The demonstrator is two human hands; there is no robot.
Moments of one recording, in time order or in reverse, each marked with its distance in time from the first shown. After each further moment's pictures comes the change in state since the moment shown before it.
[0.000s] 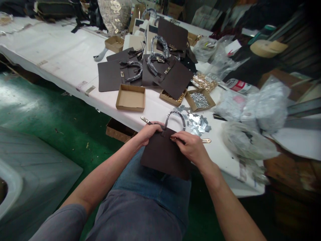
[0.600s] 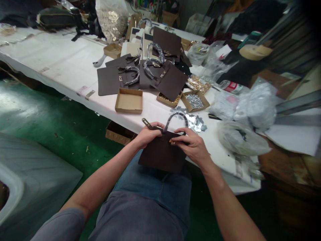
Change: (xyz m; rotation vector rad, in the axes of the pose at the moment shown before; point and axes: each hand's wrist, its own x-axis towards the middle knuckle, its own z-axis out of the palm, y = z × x) left_hand -0.042 0.007 0.012 0.249 -0.100 0.155; right_hand -0.021 -0.010 -0.026 0.178 0.105 0.023
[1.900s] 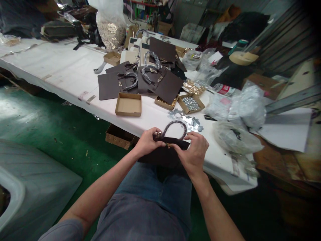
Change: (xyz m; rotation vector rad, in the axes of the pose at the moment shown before) left_hand -0.035 -0.004 0.008 0.476 0.065 0.320; right_hand -0.040 -0.034 0.026 -0.492 0.503 0.107
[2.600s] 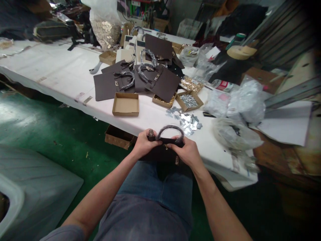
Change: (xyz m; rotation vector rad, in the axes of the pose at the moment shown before) left_hand 0.000 -0.032 0.016 -0.181 0.115 -0.057; right_hand 0.005 0.028 0.016 0.420 -0.449 0.437
